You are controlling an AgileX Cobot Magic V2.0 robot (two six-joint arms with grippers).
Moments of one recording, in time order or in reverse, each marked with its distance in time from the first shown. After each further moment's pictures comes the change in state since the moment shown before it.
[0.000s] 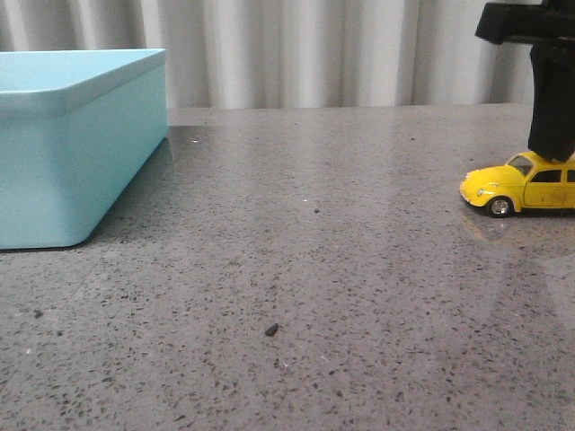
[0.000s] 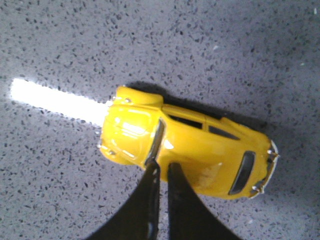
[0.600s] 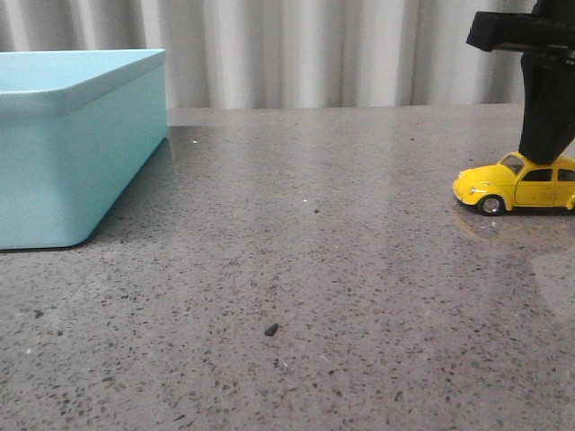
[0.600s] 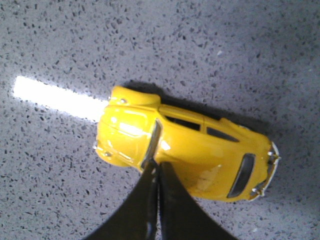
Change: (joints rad) left arm 0.000 0.000 0.001 0.000 0.000 0.000; right arm 0.000 0.025 -0.013 0.000 0.000 0.002
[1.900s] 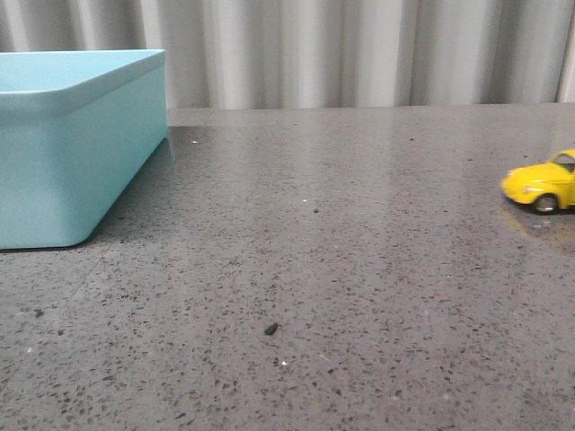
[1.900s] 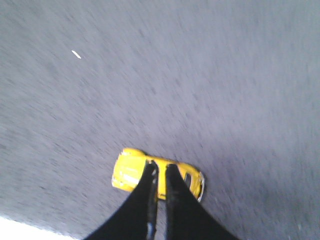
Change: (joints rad) left arm 0.000 0.000 0.002 0.000 0.006 0.000; right arm 0.004 -0.428 -0.003 -0.159 -0.117 0.050
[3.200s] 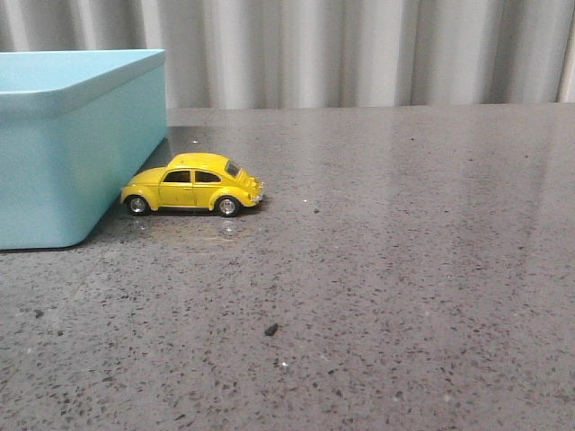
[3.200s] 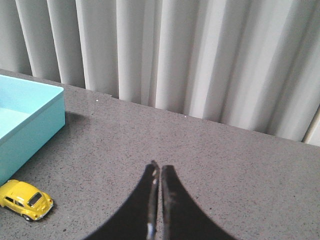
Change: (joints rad) left arm 0.000 0.093 -0.050 -0.023 0.070 0.147; right arm 0.097 -0.487 0.226 0.011 -0.329 -0.002
